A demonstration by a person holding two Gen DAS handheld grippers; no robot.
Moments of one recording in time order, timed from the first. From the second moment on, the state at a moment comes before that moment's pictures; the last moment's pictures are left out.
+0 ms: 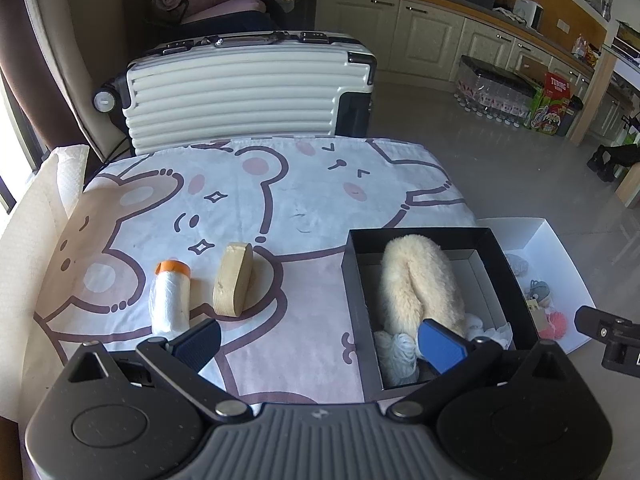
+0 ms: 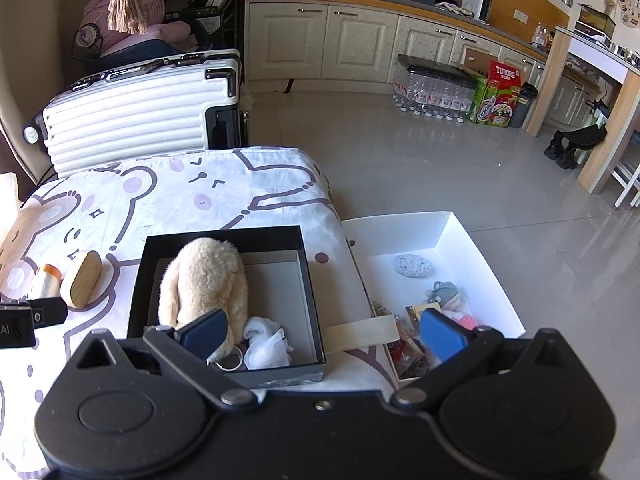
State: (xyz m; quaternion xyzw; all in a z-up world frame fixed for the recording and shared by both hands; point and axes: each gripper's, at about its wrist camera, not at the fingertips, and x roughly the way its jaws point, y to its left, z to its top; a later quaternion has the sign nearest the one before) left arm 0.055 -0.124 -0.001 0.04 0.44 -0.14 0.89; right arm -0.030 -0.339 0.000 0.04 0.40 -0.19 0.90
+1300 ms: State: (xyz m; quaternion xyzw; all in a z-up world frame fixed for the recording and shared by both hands) left arm 0.070 0.021 -0.001 0.00 0.43 -0.03 0.90; right arm 0.039 -0.210 -0.008 0.01 0.39 -0.08 0.92
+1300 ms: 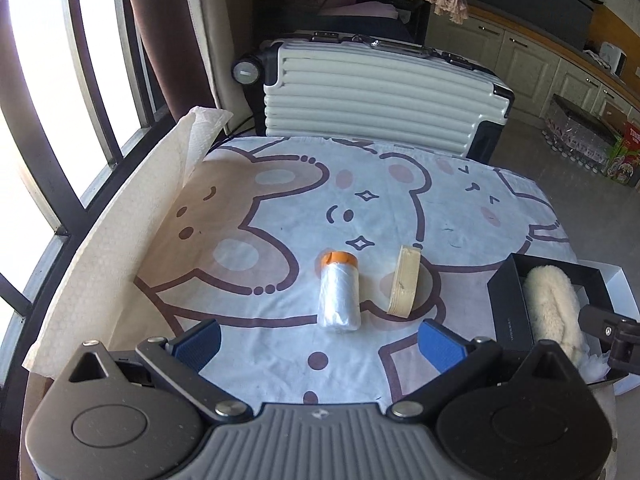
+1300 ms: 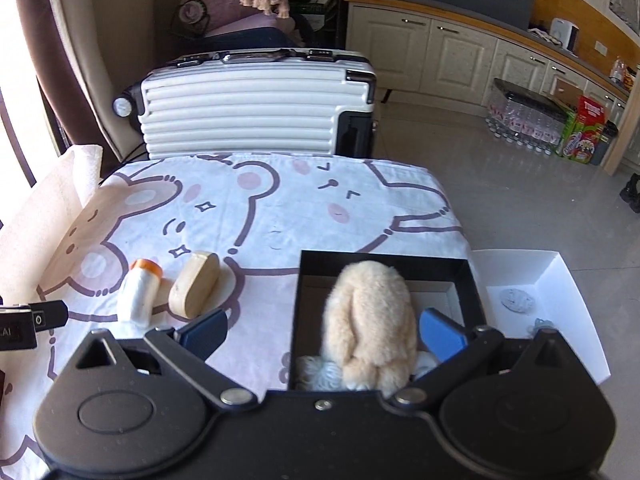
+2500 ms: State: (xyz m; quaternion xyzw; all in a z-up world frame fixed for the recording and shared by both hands) left arm 0.128 0.012 -0.047 -0.02 0.44 -0.07 0.89; right arm 0.093 -0.174 -0.031 0.02 0.41 -0.02 0.91
